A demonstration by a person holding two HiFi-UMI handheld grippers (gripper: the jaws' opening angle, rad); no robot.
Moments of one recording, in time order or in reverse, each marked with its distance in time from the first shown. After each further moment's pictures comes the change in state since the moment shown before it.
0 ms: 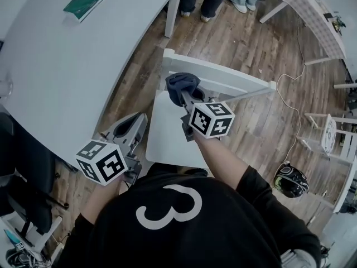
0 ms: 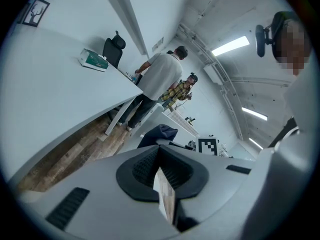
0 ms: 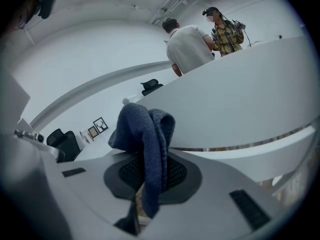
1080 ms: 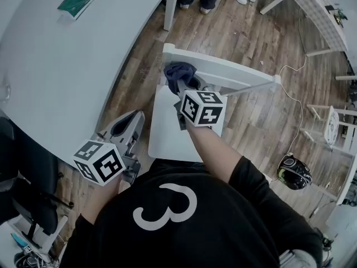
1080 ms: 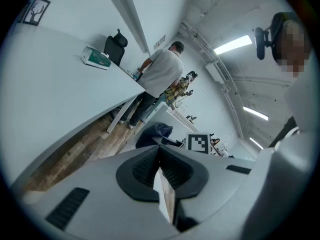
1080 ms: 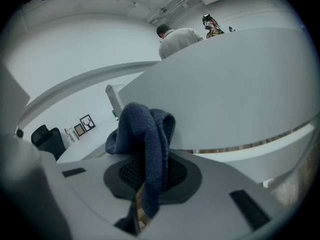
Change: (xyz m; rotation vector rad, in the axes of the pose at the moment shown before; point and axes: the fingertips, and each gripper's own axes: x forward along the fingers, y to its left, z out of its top) left arm -0.003 0.022 0.003 -0.013 0.028 0.007; right arm 0.038 -0.013 -0.005 -0.017 -0.003 -0.140
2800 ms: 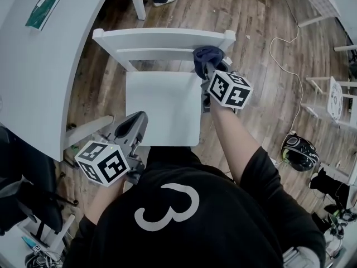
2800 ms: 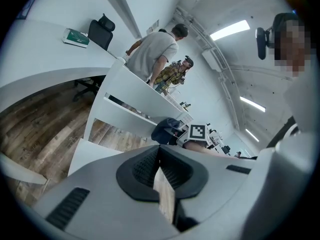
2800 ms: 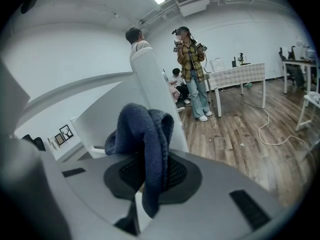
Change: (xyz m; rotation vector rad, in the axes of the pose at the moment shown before) left arm 0.066 -0.122 -0.109 0.024 0.125 -0.026; right arm -0.148 -0.219 0.005 0.100 -0.070 -0.207
